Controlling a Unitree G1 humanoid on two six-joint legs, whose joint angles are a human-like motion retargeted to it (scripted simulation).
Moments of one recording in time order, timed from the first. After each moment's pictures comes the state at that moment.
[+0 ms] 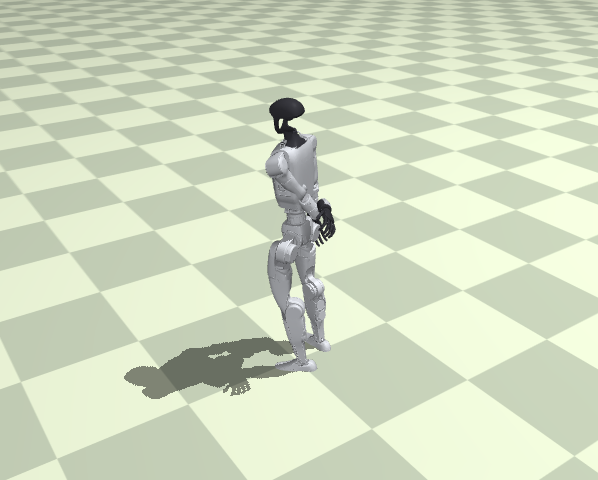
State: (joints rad) left arm 0.34 -0.53 -0.69 1.70 1.97 -1.61 -1.61; right arm 0.02 -0.09 0.26 1.51 -0.67 0.04 0.01; waist -0.01 -0.06 -0.04; left_leg 0.02 0.01 0.36 0.05 -0.14 -0.02; right_leg 0.02 -0.09 -0.36 0.03 -0.11 0.07
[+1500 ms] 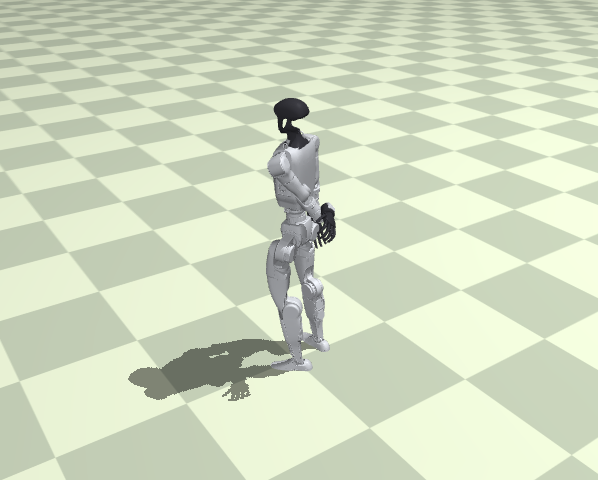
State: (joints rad) left arm 0.45 -0.45 -0.84 1.70 1.97 -1.61 -1.61; right arm 0.03 -0.09 0.19 1.52 -0.49 0.02 0.19; waist -0.03 -0.06 -0.07; left_leg 0.01 0.02 0.35 0.05 -0.11 -0.02; right_leg 0.04 -0.09 -0.37 0.03 -0.11 0.07
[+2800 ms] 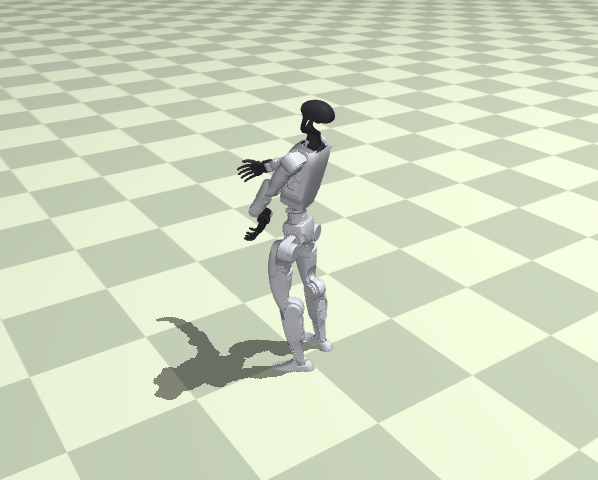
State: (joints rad) left arm -0.46 -0.11 -0.65 1.69 1.97 -1.61 -1.61; right arm -0.62 -0.30 -0.13 1.28 -0.03 -0.05 0.18; waist -0.02 0.02 -0.33; left_leg -0.03 0.02 0.34 0.06 -0.11 -0.02; right_leg 0.02 -0.10 -0.38 0.02 -0.11 0.07
